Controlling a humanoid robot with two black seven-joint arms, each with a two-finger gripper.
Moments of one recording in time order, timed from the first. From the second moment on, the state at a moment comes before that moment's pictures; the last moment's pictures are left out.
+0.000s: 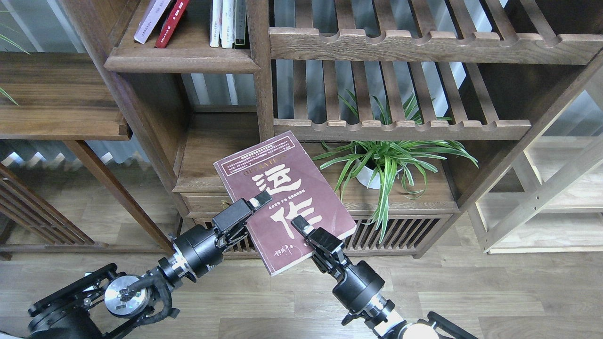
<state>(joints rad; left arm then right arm) -0.30 0.27 -0.61 -1.25 -0.37 -0.49 0.14 -0.03 -0.09 0.73 1.30 0.17 0.58 0.09</state>
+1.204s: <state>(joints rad) -0.31 0.26 -0.62 -1.24 -0.38 -0.49 0.18 -0.02 -0.07 0.73 1.30 0.17 0.58 0.08</state>
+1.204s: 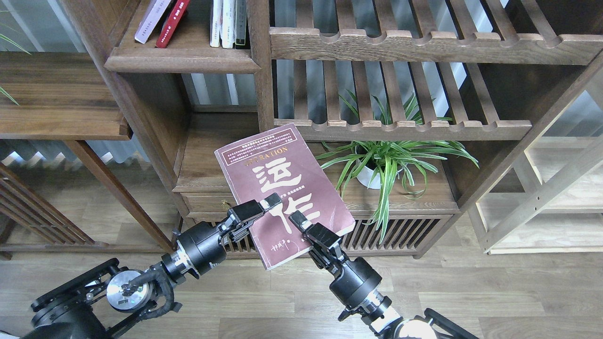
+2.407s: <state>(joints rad) -0.36 0.40 -0.72 -1.35 -0.26 -0.49 0.18 -0.05 -0.20 0.95 1.22 0.17 0.58 0.09</state>
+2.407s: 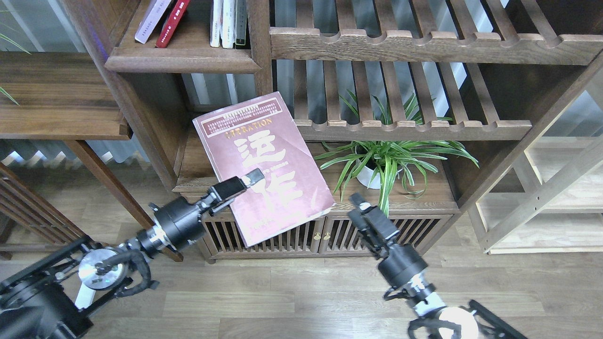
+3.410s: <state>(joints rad) -0.37 0.63 -1.35 -1.62 0.25 -0.49 0.43 -0.02 -0.34 0.98 1.09 0.15 0.58 0.08</state>
